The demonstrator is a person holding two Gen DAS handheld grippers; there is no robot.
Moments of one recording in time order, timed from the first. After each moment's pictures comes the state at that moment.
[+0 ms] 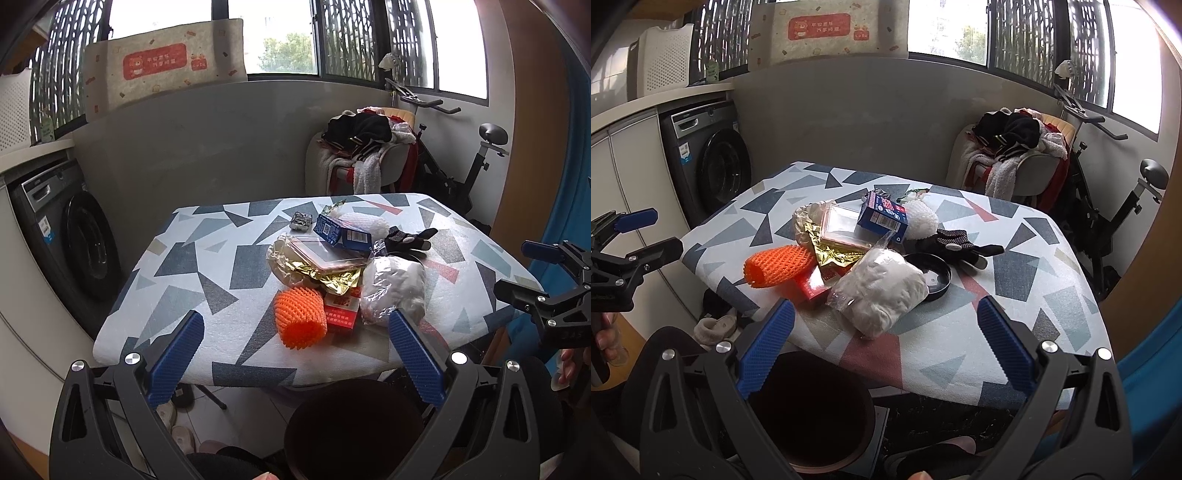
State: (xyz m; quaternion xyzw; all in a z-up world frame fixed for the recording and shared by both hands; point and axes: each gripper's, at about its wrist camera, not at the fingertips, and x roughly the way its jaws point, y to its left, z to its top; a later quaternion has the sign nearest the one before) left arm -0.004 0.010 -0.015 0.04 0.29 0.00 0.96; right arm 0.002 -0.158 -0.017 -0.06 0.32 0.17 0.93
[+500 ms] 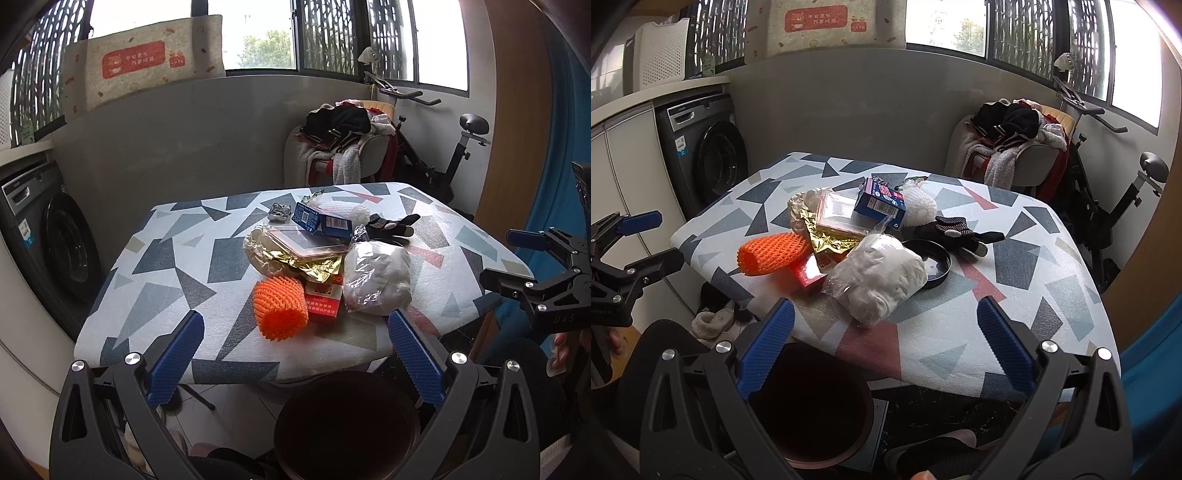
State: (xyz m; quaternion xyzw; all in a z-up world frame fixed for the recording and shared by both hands) left arm 0.000 0.004 -0.035 0.05 0.30 -0.05 0.95; right arm 0.003 -0.158 -0.033 -0.06 0.34 0.17 0.93
